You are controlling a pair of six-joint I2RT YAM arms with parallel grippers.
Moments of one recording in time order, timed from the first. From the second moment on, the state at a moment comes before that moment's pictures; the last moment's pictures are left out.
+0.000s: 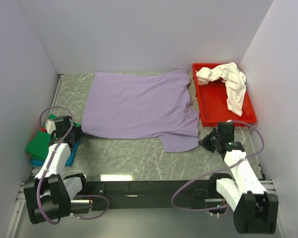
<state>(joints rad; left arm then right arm) 0.22 1.04 0.50 -0.22 -0.11 -1.10 -0.04 0.89 0.45 -0.48 -0.15 0.80</state>
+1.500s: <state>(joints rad) 0.08 1.39 0.84 -0.36 -0.26 -1.07 -0.03 0.96 0.84 -0.61 -0.22 0.78</state>
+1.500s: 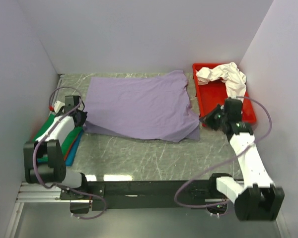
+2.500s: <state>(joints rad) 0.08 1.72 1.20 -0.49 -0.34 -1.11 0.01 1.58 1.34 -0.50 -0.19 0.73</state>
